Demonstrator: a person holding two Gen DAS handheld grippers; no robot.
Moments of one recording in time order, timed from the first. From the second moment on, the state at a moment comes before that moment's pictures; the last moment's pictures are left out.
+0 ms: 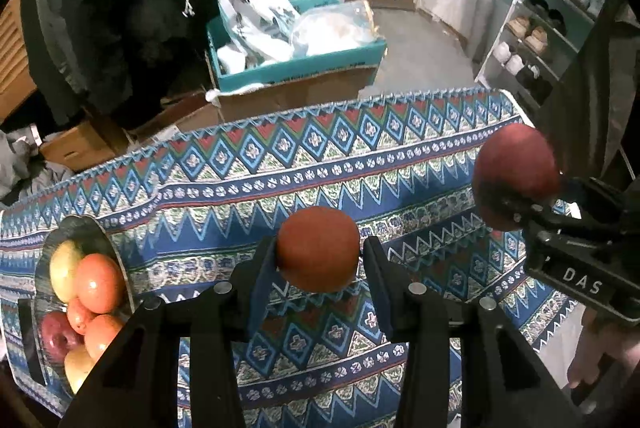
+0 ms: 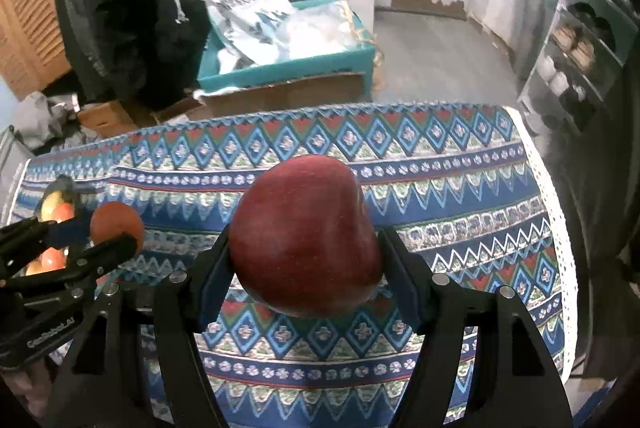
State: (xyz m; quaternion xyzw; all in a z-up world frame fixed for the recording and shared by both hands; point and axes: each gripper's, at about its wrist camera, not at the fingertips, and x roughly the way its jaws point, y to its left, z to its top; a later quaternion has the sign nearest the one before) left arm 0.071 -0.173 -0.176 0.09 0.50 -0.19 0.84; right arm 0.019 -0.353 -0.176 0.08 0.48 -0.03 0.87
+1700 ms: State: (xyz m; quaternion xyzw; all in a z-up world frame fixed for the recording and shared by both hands) left arm 0.061 0.092 -0.152 -0.04 0.48 -0.01 0.88; right arm 0.078 -0.115 -0.124 0.01 0.45 0.15 0.88
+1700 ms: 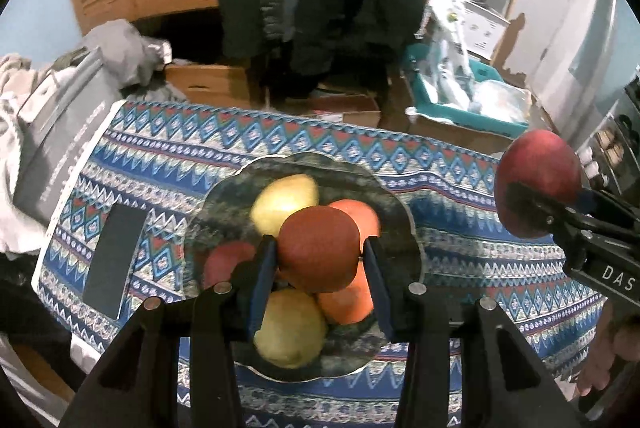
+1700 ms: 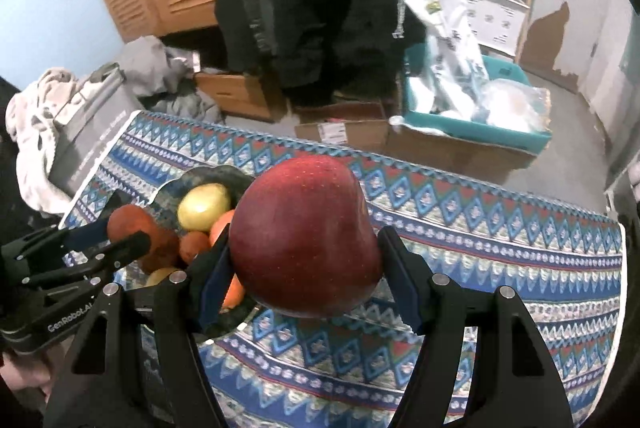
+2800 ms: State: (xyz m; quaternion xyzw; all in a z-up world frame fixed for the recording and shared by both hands) left arm 0.095 0.175 -0.209 -0.08 0.52 0.05 0.85; right arm 0.107 -0.006 -0.194 0.01 0.53 0.23 0.82
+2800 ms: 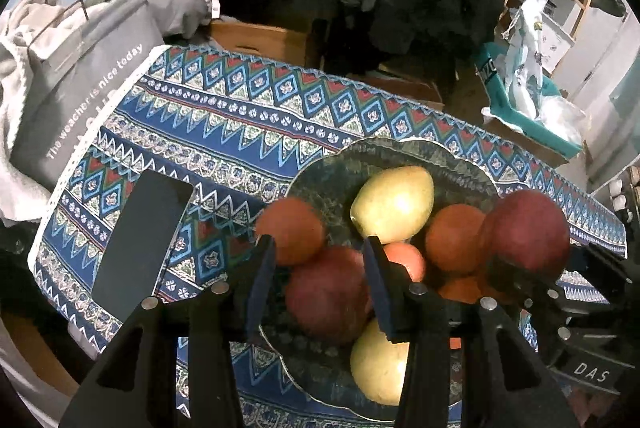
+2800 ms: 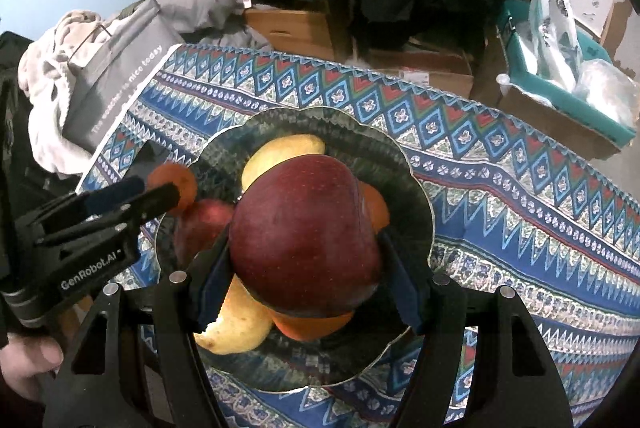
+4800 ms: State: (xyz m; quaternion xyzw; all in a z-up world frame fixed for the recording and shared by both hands) left arm 0.031 0.120 -0.060 -0.03 0.40 0.03 0.91; right arm 0.042 -0.093 -0.030 -0.03 0.35 0.12 0.93
